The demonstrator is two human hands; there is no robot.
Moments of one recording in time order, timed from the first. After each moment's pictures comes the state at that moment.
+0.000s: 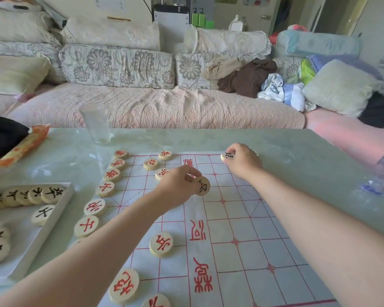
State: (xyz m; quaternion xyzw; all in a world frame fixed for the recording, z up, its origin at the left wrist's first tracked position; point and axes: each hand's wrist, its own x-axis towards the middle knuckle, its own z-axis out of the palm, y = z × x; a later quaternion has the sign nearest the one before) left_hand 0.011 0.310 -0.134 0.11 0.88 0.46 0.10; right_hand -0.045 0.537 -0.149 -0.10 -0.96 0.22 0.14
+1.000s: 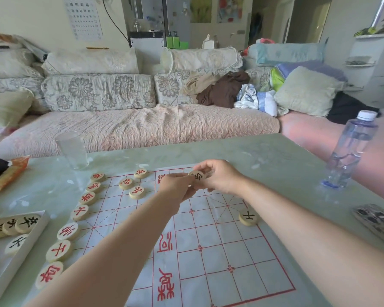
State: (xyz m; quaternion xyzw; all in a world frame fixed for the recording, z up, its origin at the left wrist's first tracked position) left_hand 0.019 0.400 -0.110 -0.07 0.66 0.73 0.14; right_hand 0.039 0.550 -0.101 0.04 -0.84 0.54 0.00
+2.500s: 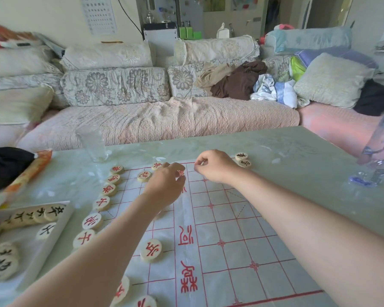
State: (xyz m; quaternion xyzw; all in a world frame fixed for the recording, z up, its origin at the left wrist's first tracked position) left_hand -0.006 0.328 -0.127 0.15 0.95 0.27 -0.10; right_hand -0.002 0.503 -0.102 0.01 -0.95 0.32 0.05
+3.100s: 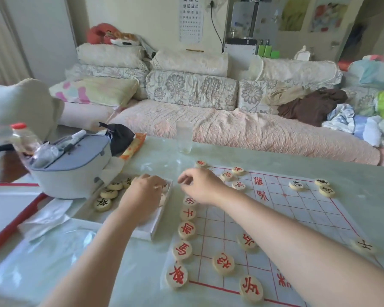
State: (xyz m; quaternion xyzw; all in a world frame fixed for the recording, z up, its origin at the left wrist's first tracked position) left_hand 0.071 0.039 -0.121 -0.02 0.96 0.26 -0.14; right_hand 0.040 0.225 -0.087 0.22 -0.93 0.28 -0.02
